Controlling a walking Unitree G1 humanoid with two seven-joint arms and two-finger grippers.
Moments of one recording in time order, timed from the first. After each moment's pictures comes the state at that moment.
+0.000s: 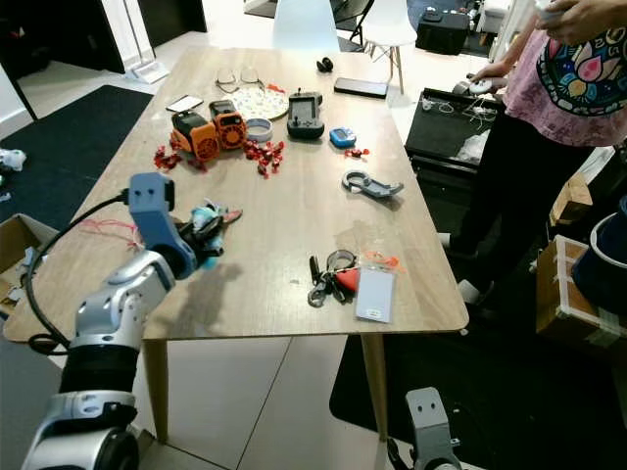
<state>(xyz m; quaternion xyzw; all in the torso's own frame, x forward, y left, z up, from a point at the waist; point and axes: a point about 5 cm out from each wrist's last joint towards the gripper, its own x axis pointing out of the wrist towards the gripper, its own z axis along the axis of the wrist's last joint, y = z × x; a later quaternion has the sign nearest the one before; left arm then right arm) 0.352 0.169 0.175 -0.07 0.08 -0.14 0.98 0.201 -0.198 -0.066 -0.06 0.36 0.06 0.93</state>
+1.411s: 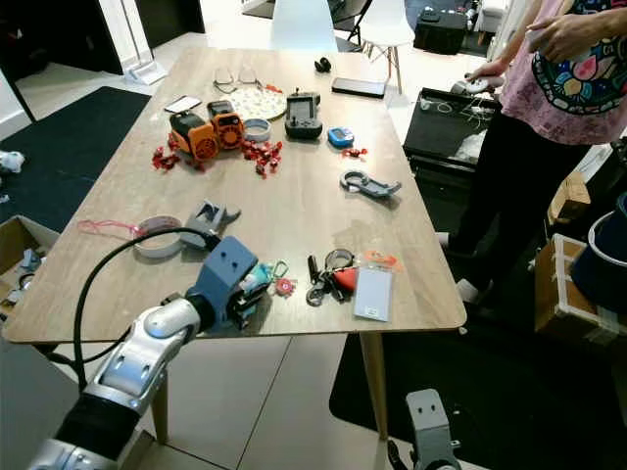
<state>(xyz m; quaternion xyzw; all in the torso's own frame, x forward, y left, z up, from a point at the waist) 0.320 0.141 0.130 0.21 0.09 -0.27 0.94 0.199 -0.198 -0.066 -0.06 0.36 0.06 0.93</state>
